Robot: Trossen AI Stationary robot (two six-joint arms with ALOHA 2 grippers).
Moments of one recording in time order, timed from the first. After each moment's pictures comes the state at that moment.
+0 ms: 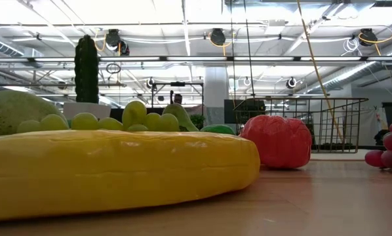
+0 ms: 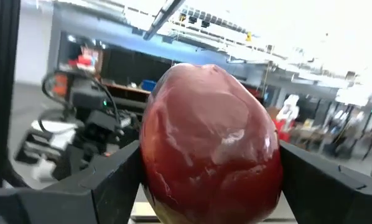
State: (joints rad) left arm -0.34 1.36 1.45 -0.13 -0.40 -0.32; right arm 0.32 1.08 1.68 -0.37 0.55 -0.35
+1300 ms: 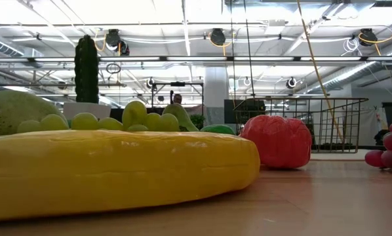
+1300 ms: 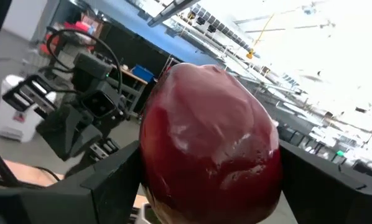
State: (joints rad) left arm -0.31 1.36 1.45 -0.05 -0.42 -0.45; right arm 0.32 1.09 1.66 -0.34 0.55 -0.60
